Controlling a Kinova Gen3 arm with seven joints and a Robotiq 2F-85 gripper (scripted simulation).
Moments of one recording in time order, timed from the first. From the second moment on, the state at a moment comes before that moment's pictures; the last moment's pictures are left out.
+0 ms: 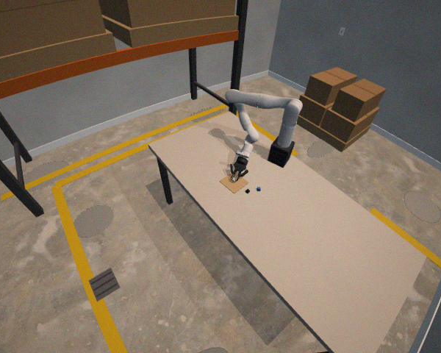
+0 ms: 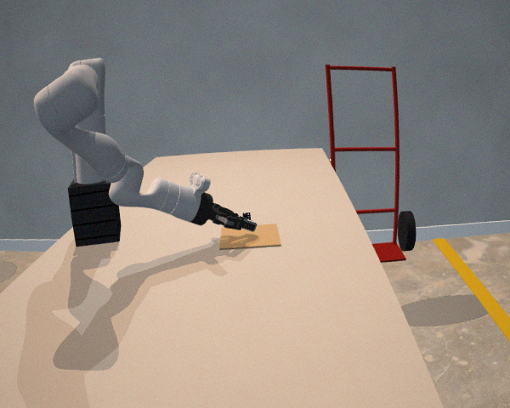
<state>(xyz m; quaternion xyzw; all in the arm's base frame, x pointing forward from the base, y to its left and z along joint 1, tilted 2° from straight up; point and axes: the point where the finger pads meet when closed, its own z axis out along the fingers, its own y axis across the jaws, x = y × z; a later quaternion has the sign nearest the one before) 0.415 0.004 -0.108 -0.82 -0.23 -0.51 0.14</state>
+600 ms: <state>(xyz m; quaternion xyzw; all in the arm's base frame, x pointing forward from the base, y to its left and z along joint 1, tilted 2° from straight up) 0.416 0.004 -0.115 -0.82 -0.23 -0.51 0.14</state>
